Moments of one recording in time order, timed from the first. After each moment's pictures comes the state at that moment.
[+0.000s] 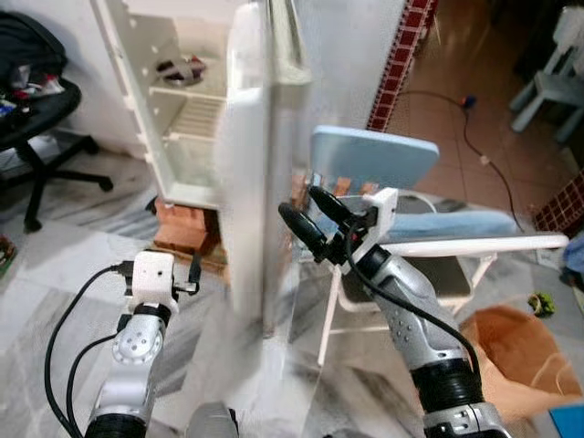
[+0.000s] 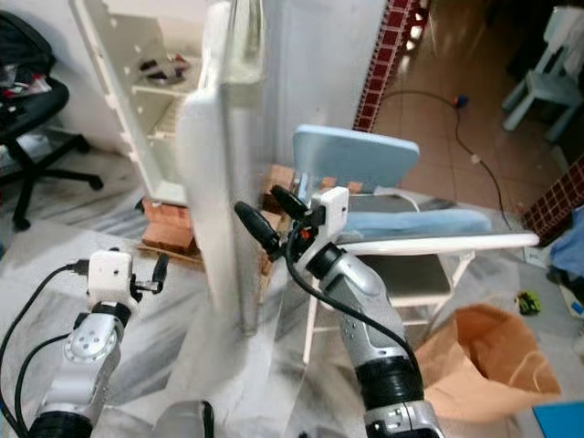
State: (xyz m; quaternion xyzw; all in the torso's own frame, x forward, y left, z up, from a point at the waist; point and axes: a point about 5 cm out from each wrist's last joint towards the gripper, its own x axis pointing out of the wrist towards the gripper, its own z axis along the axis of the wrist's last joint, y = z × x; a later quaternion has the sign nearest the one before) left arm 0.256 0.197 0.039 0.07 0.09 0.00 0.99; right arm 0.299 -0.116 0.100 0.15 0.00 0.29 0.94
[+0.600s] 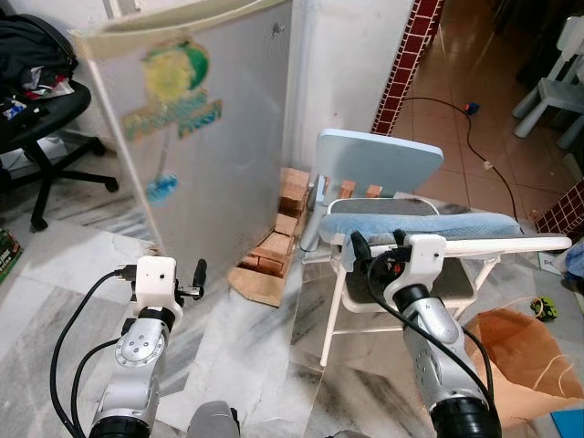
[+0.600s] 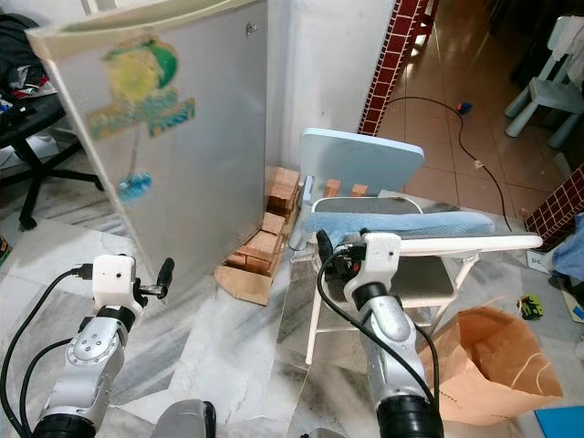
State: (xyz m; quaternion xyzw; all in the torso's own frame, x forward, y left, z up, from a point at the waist) left arm 0.255 0.190 0.035 0.05 0.10 -0.01 0.99; right arm 0.272 -0.166 0.060 0.06 0.04 0.05 1.00
